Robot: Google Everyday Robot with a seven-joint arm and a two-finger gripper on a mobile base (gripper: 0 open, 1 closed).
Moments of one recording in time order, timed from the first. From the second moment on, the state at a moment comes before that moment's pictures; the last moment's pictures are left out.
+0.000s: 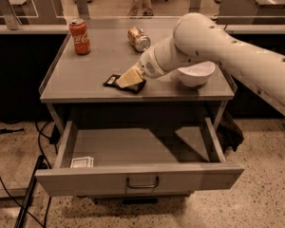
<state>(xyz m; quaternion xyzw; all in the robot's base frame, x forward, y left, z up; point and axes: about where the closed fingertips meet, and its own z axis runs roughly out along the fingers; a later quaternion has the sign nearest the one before) 0.673 0.014 0.850 -0.43 0.80 0.19 0.38</state>
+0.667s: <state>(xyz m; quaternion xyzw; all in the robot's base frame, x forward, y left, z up) 0.673 0.017 0.836 -0.43 0.80 0.19 0.37</state>
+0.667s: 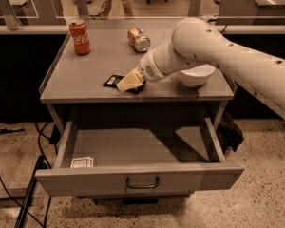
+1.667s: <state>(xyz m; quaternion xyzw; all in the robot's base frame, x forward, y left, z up) 0.673 0.016 0.823 -0.43 0.81 0.19 0.36</state>
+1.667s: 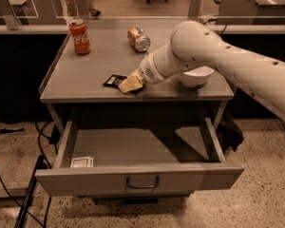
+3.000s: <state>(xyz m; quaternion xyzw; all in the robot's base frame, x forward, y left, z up) 0.668 0.012 0.876 -0.46 0.78 0.16 0.39</state>
